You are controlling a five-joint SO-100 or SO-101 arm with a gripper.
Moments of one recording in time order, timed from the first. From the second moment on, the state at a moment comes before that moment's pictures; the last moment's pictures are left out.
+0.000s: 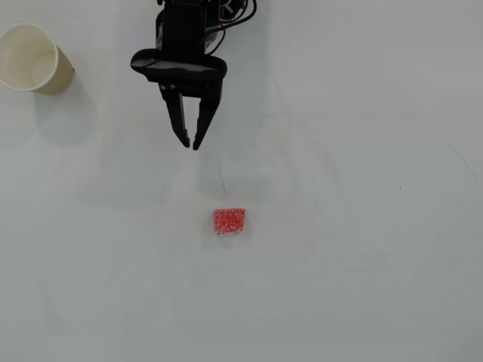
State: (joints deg) arm 9.5 178.5 176.9 28.3 85.9
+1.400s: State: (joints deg) arm 1.7 178.5 176.9 28.3 85.9
